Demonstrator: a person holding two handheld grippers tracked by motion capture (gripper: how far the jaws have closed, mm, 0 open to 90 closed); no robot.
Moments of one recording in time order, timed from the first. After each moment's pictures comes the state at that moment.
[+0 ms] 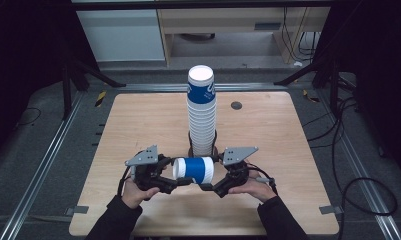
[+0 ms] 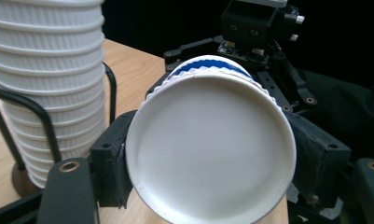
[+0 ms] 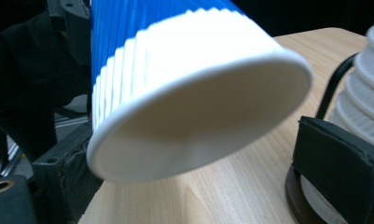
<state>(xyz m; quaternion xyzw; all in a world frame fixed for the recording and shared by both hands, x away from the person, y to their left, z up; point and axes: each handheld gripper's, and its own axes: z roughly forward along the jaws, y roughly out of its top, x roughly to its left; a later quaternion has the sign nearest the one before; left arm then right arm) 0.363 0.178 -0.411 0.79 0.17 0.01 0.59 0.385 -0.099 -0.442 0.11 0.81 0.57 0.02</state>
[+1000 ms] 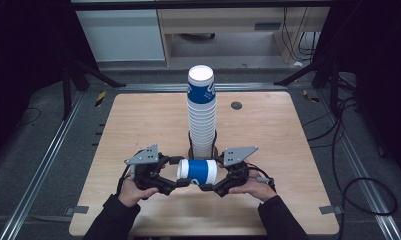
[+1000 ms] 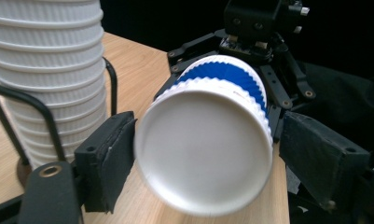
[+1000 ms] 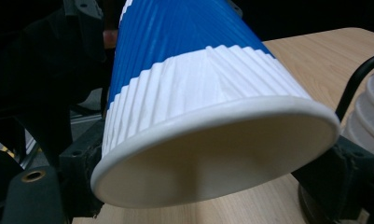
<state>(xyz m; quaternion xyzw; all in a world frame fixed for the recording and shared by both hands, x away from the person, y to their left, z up) 0.365 0.185 -0.404 0.80 0.18 0.02 0.58 0.386 -0.102 -0.440 0.09 0.81 0.57 0.01</state>
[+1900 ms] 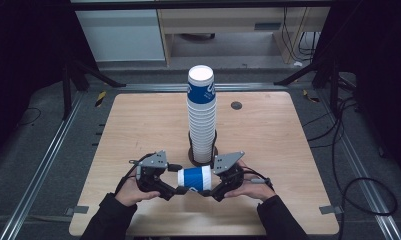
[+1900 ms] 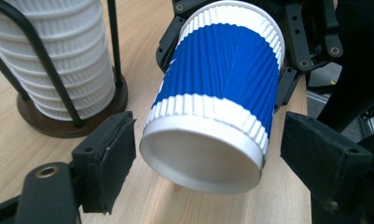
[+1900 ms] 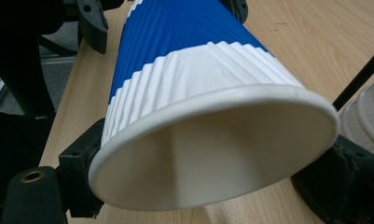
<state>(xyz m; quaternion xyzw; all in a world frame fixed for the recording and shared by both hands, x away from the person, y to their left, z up) 0.370 0.175 -0.429 0.87 0.17 0.00 0.47 0.384 -0.085 -0.456 0.06 0.88 0.48 0.05</state>
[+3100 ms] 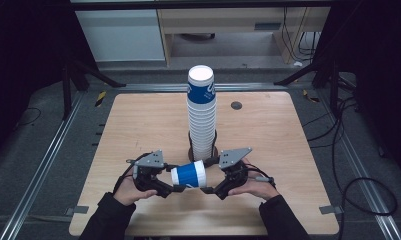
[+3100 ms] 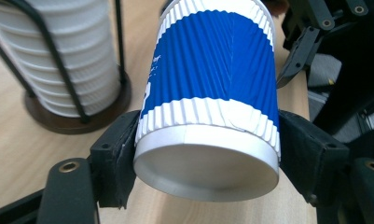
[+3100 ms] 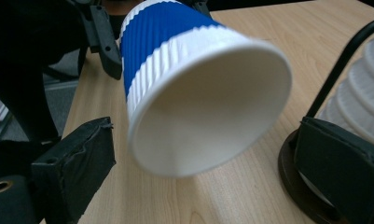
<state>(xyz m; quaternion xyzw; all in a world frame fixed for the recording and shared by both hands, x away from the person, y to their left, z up) 0.374 0.193 -0.427 0.85 0.17 0.01 0.49 0.387 -0.099 -0.444 0.10 0.85 0.52 0.04</state>
